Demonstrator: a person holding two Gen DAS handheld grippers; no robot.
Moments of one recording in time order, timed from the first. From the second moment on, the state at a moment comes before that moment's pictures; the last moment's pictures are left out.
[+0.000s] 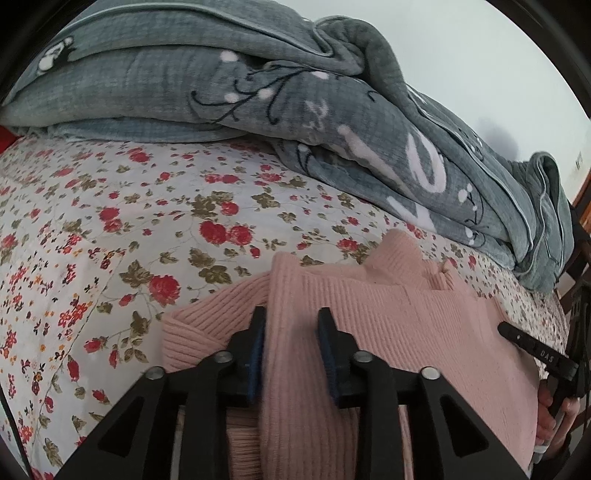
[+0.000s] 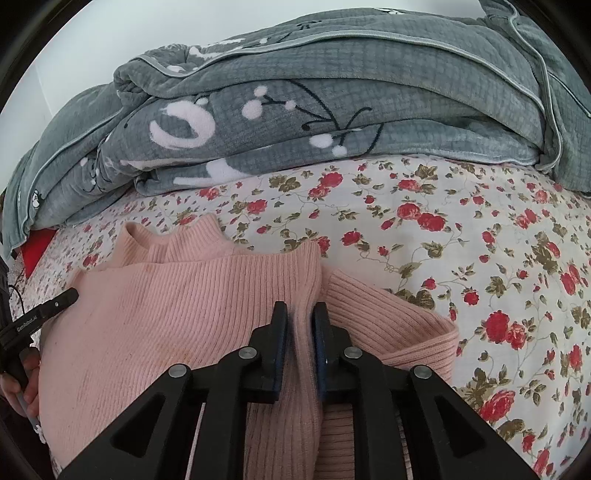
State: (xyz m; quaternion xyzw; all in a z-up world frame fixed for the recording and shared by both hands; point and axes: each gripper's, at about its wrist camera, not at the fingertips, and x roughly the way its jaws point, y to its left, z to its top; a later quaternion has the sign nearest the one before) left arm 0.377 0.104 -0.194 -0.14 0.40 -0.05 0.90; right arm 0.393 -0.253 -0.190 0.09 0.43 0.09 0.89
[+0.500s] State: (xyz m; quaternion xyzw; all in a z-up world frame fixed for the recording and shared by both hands) left arm 0.321 0.098 -0.152 -0.11 0.36 -0.05 0.93; right arm 0.342 -0.266 -0.137 0.05 0.41 0.07 0.91
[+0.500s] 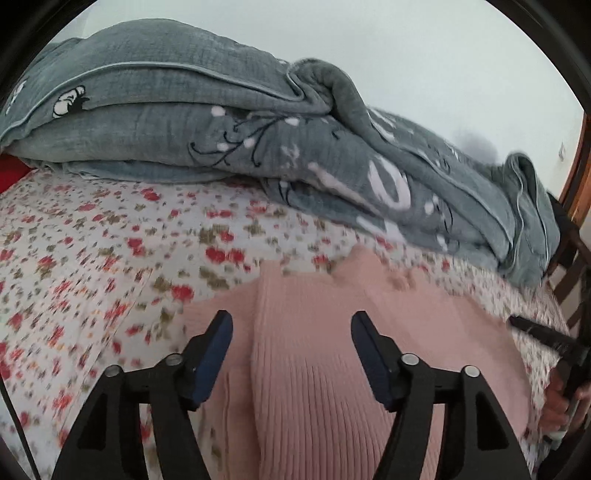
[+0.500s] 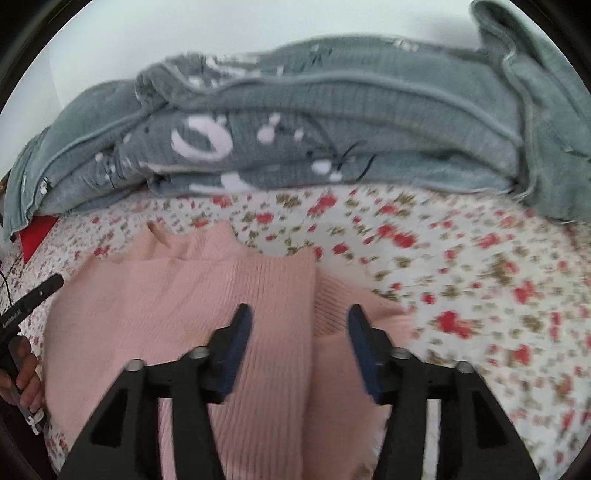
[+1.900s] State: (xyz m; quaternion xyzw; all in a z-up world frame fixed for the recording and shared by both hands) left arm 0.293 0.132 -0.188 -0.29 0.41 -0.09 0.86; right arm 0.298 -0.283 -0.163 0.19 0.40 0.16 0.88
